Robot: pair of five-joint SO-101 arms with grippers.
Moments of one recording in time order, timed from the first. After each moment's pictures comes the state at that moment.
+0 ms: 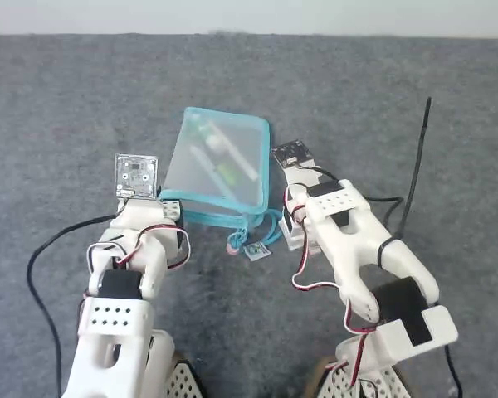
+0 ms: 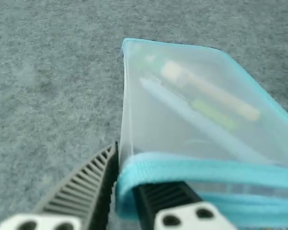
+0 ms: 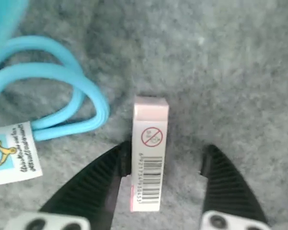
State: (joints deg) left arm -3.6 -61.3 79.2 33.4 4.2; right arm -21.9 2.5 36.7 52.7 3.0
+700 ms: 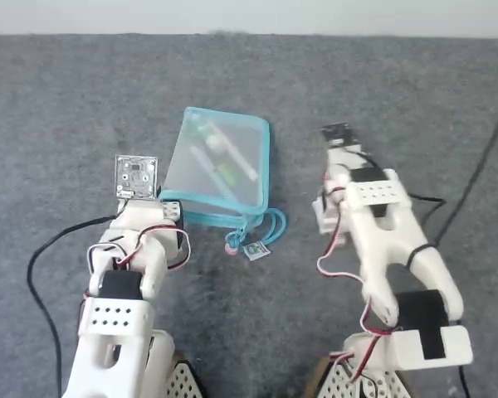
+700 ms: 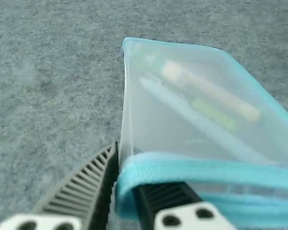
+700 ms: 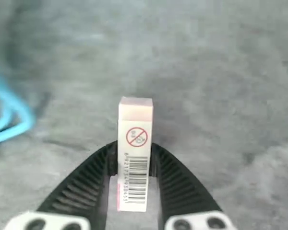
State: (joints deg) left arm -3.6 -61.3 80.1 32.4 4.2; right arm -7.8 -2.7 33.8 59.1 4.8
